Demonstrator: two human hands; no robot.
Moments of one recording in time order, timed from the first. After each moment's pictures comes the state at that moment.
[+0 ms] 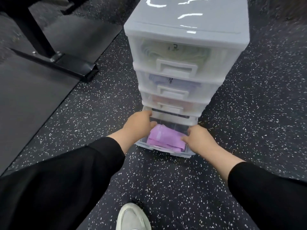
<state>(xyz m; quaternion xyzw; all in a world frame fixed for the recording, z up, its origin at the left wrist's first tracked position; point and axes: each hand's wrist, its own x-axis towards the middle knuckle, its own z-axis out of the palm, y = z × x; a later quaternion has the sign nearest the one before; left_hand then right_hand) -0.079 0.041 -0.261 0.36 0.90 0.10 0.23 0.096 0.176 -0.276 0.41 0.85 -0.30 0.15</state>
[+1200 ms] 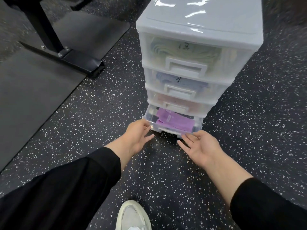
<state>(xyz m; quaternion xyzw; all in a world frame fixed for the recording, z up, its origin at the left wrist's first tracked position) -0.064 0.005 -0.294 -0.12 0.61 0.64 0.45 0.103 0.147 -0.267 0.51 0.18 -0.83 -0.13</state>
